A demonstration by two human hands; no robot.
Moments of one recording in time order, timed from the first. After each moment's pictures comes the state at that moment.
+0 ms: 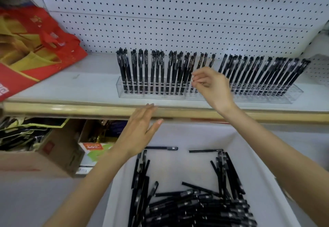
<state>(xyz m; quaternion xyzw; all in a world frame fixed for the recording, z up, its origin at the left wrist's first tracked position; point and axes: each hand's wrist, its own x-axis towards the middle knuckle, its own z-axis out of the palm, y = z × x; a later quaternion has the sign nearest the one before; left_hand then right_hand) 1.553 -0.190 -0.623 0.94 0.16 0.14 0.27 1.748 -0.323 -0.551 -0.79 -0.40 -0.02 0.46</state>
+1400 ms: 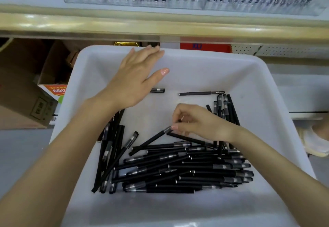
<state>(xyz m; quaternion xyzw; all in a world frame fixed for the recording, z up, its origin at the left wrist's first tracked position) 1.572 -0.247 -0.692 0.96 0.09 0.10 0.23 1.652 -0.444 -0.726 -0.73 -0.39 0.43 0.36</state>
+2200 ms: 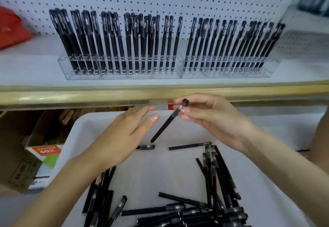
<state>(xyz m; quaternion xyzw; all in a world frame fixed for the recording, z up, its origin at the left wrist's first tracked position) 1.571 -0.253 -0.648 0.93 0.08 0.12 0.35 1.698 -0.433 -0.604 -0.63 -0.25 0.34 0.66</state>
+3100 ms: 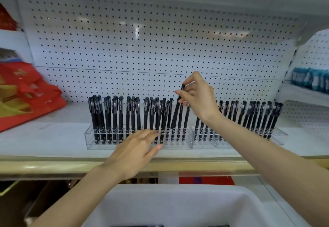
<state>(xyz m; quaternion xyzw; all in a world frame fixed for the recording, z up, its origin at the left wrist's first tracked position) 1.643 -0.186 -0.592 0.98 0.08 0.13 0.09 1.802 -0.310 -0.500 -0.72 -0.43 -0.10 0.54</state>
